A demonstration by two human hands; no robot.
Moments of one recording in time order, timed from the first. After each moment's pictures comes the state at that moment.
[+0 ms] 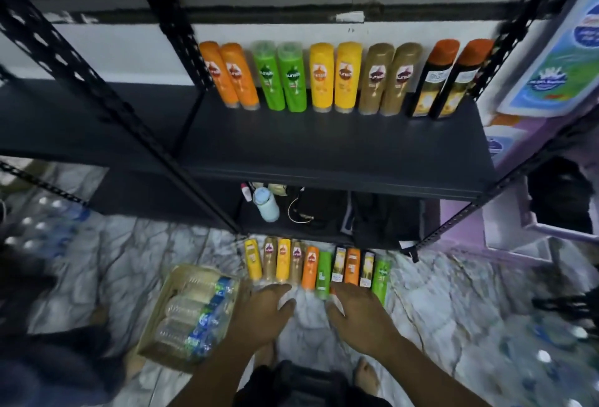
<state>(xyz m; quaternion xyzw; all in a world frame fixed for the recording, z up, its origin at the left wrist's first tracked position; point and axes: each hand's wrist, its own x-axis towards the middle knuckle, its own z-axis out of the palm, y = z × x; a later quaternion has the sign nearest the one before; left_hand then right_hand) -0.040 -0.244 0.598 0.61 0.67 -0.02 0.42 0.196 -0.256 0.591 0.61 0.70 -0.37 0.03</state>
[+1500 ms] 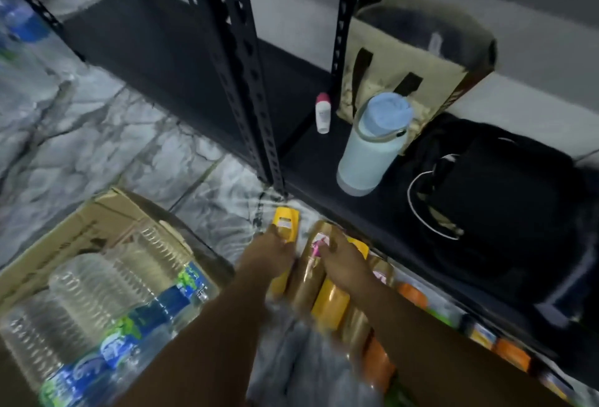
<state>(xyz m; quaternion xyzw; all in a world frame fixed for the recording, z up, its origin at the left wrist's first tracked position) -0.251 -0.010 -0.029 0.38 0.84 0.05 0.38 -0.086 0.043 -0.013 0.62 0.60 -0.51 0.04</state>
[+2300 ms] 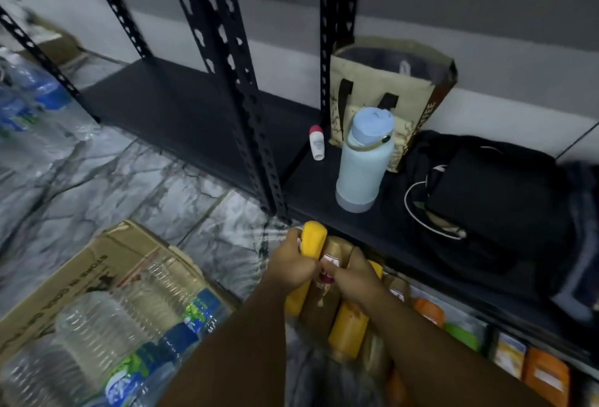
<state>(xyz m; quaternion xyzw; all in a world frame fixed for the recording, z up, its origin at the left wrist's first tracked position) -0.229 0.000 -0.005 0.36 0.77 0.27 0.46 -0.079 0.037 -0.031 0.61 0.53 -0.57 -0.13</state>
